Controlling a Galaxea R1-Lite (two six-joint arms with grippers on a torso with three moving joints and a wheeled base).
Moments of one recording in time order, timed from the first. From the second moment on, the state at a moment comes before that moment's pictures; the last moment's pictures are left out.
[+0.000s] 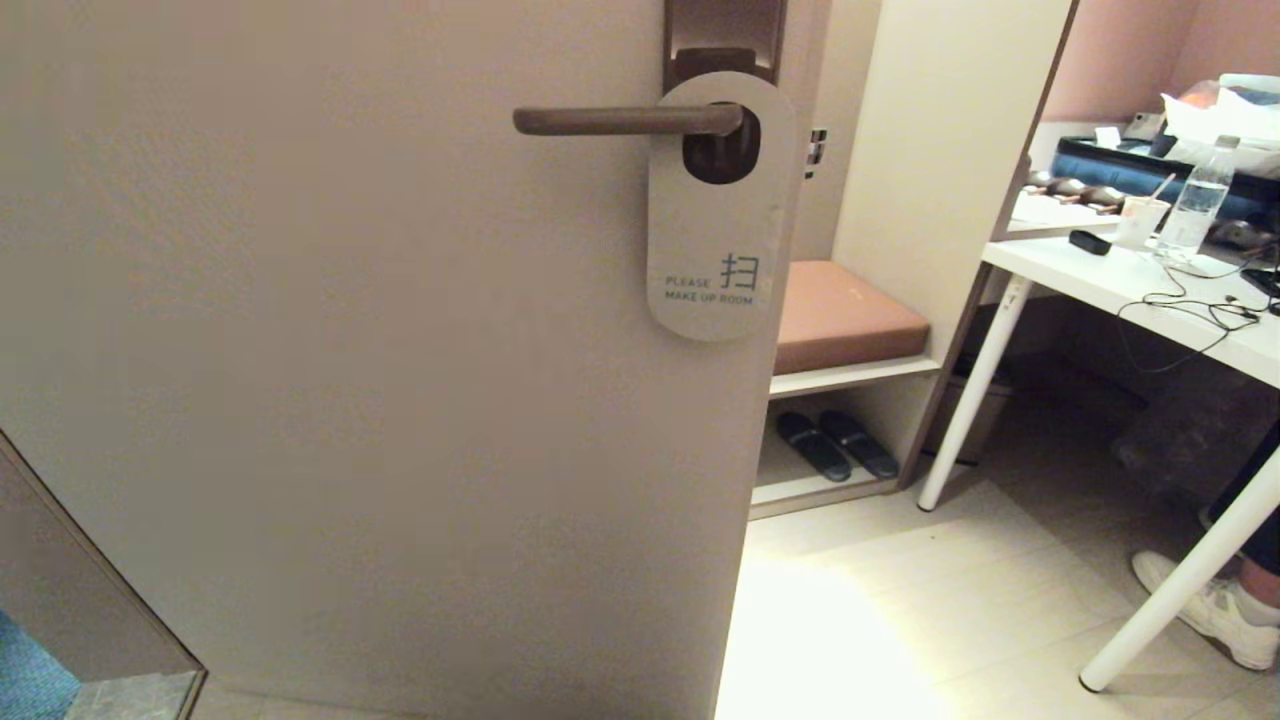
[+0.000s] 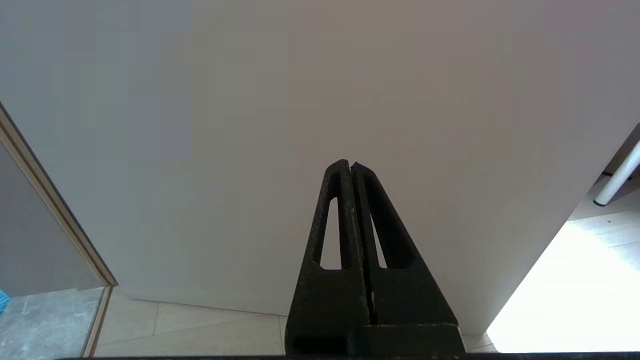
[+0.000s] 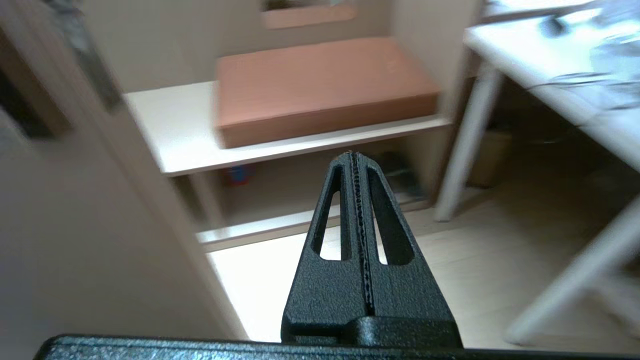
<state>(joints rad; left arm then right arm) 0.00 0.00 0.00 -0.02 0.03 -0.06 0.00 0.95 -1.00 0.15 0.00 0.09</state>
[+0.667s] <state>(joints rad) 0.00 0.00 0.00 -0.01 0.03 -0.06 0.01 1.22 -1.18 0.15 0.81 -0.07</state>
